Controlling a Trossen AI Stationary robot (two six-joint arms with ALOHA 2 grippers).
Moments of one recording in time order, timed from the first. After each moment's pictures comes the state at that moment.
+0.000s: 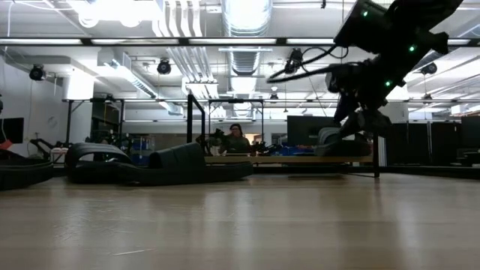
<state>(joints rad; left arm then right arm) 0.14 1.03 1.40 -0.59 -0.11 0.34 0.01 1.34 0.63 -0.34 0.81 -0.32</state>
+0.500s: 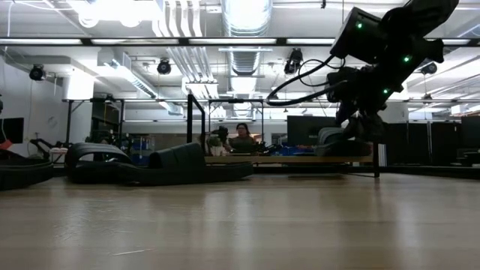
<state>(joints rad) 0.14 1.03 1.38 -0.59 -0.11 0.32 -0.02 1.38 0.63 -0.34 0.92 -0.34</state>
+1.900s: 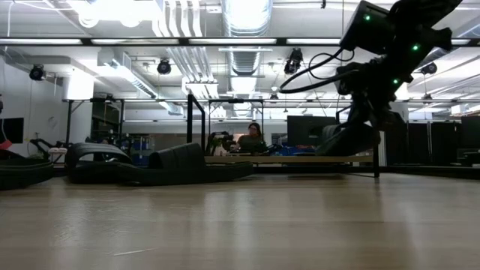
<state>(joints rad) 0.14 1.02 1.38 -0.59 -0.11 0.32 -0.05 1.25 0.63 -0.49 0.86 -0.35</state>
